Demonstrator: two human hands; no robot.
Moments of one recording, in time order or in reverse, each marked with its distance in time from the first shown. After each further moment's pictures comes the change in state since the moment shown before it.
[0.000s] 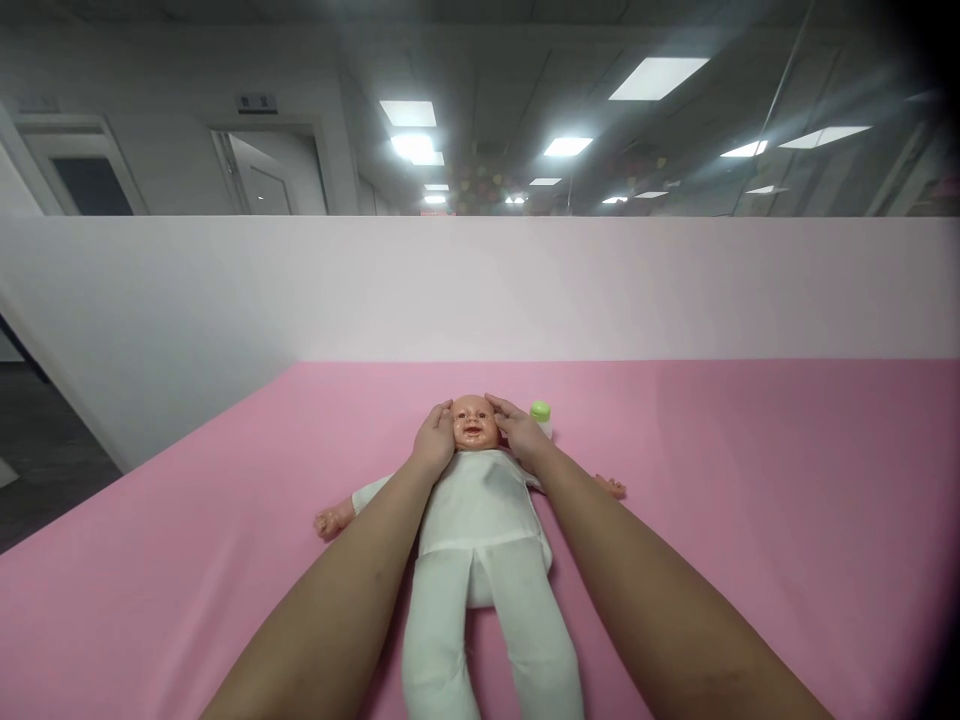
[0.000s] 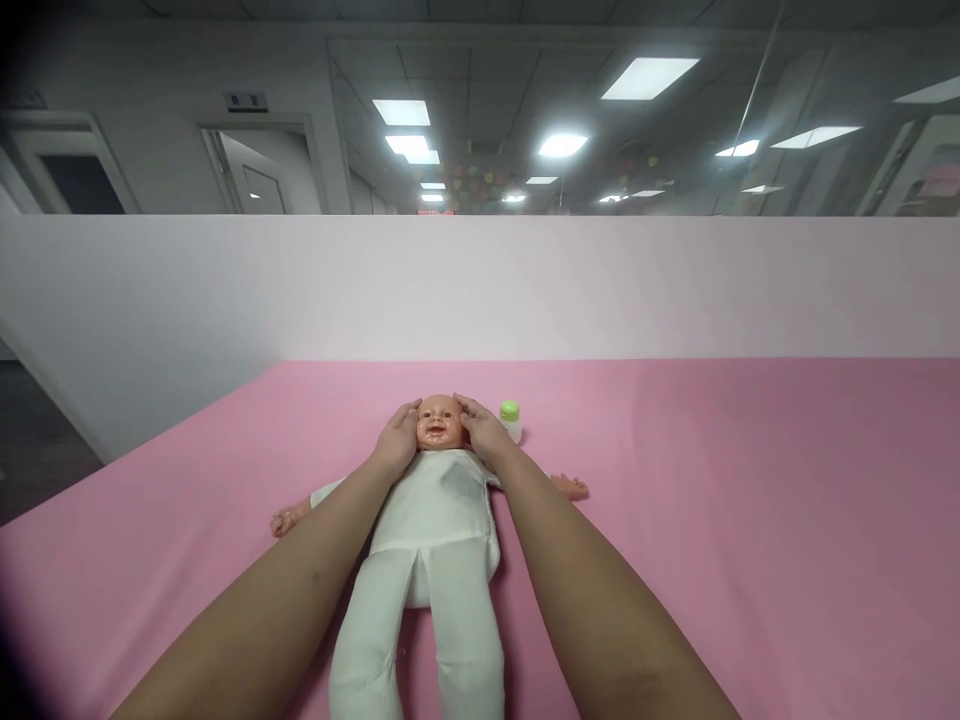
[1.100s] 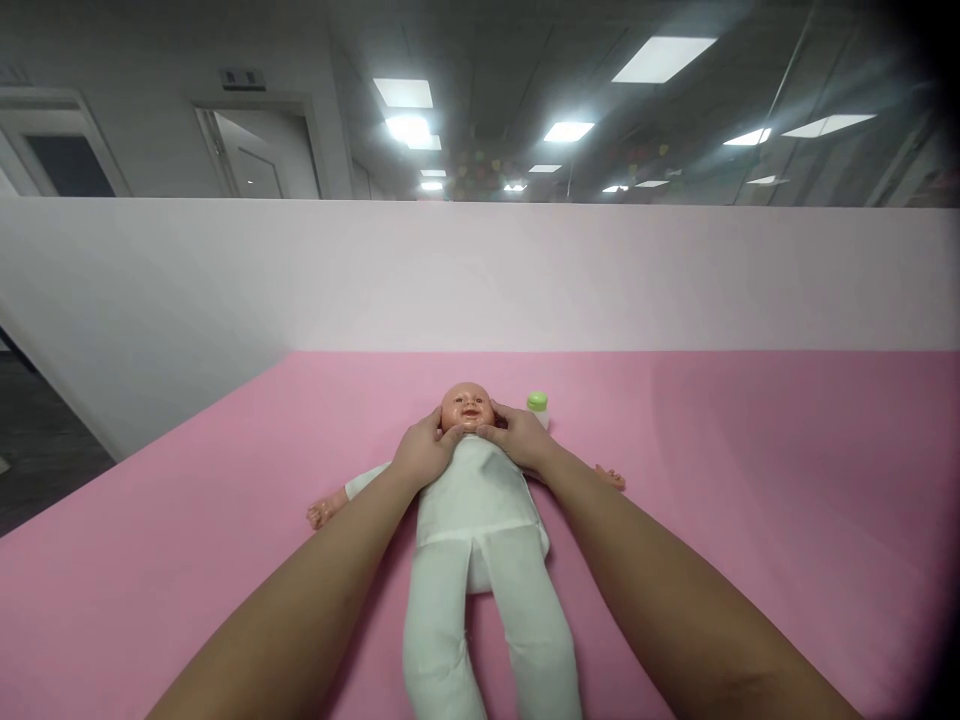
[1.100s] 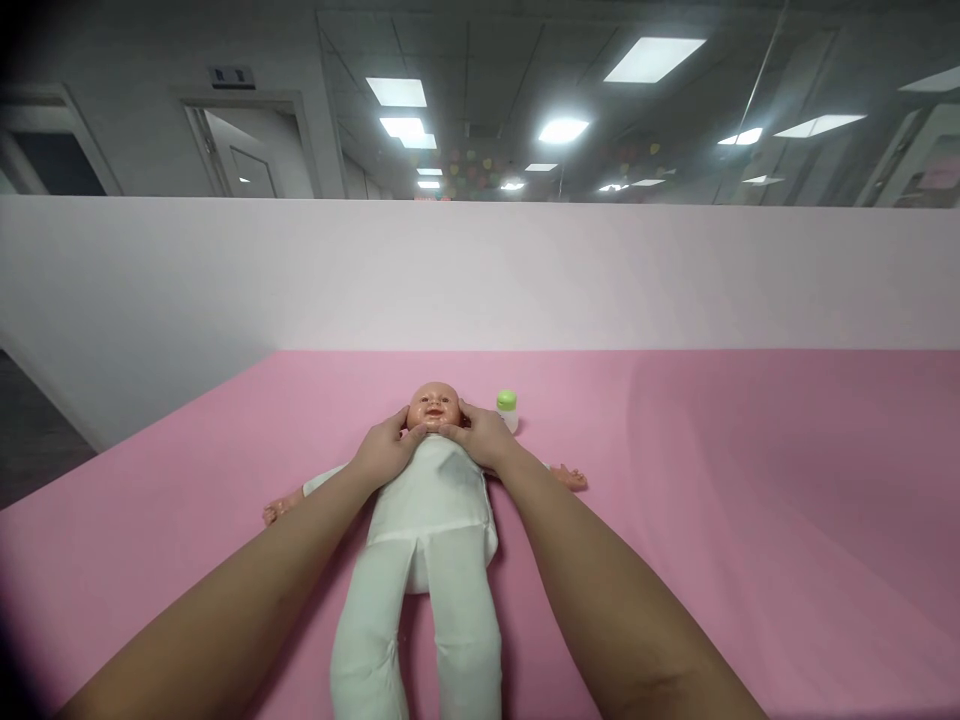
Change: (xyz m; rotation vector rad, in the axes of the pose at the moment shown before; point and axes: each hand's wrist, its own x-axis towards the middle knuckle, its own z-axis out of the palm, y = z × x) left_hand -0.038 0.041 -0.033 0.775 -0.364 0.159; right_hand -0.042 -0.044 -0.006 -0.545 -0.133 -0.045
